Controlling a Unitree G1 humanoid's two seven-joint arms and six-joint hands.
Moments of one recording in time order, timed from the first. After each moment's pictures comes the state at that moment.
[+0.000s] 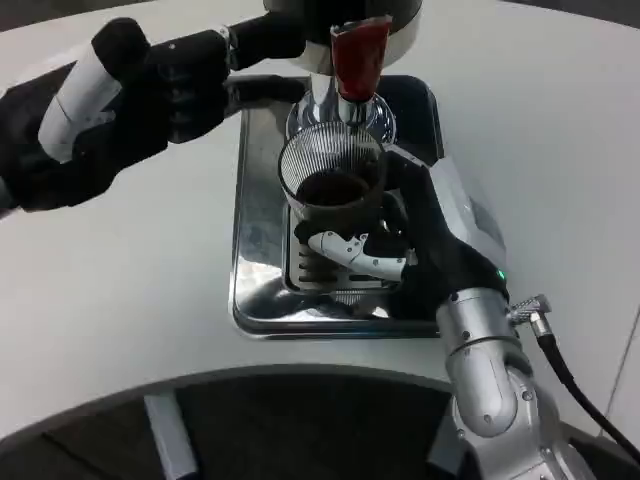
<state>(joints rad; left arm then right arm) -0.80 0.68 0.23 0.36 -0.42 -0.03 -1.13 -0.54 -0.03 0.26 0.07 -0.59 0.25 -0.19</state>
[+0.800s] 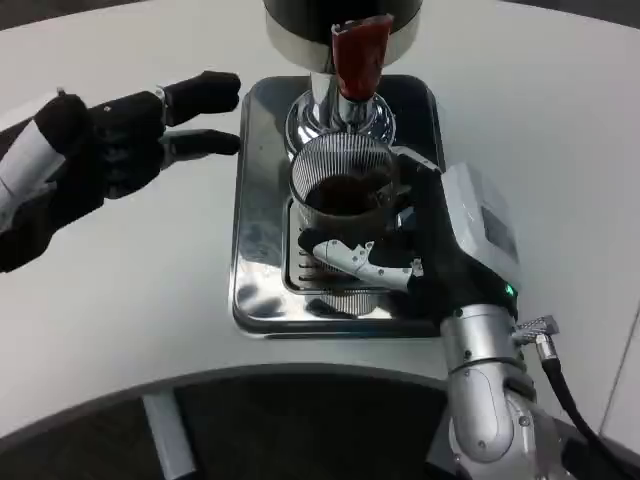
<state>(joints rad) -0.53 0.74 0.34 0.15 -0.45 0.00 -1.06 -0.47 0.00 0.28 -0.01 -0.68 0.27 -0.26</state>
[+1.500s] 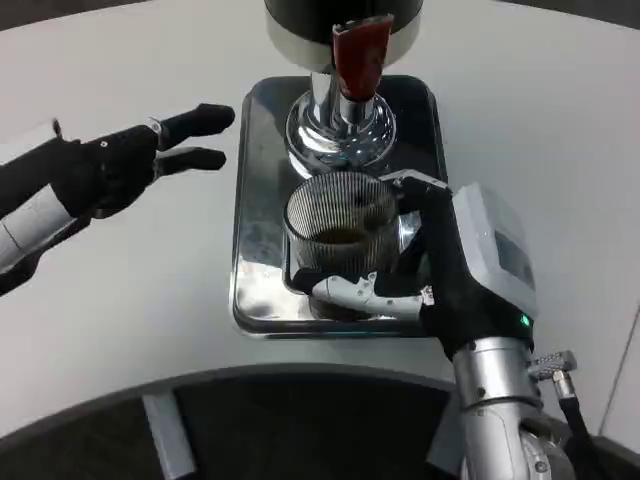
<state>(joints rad) -0.42 0.75 0.34 0.12 -0.40 -0.18 -1.01 -0.34 -0.01 0.32 -0.15 -0.74 0.28 -0.26</state>
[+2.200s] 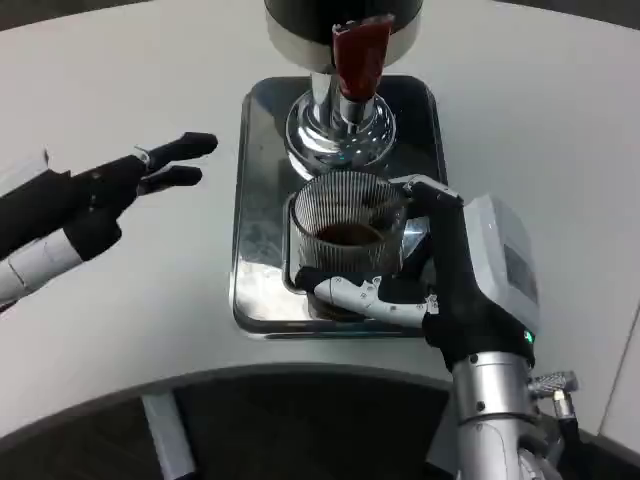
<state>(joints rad) -0.32 0.75 0.34 0.10 -0.33 -0.31 -0.91 -0.30 0.03 0.32 -0.16 -0.72 0.25 -0.32</state>
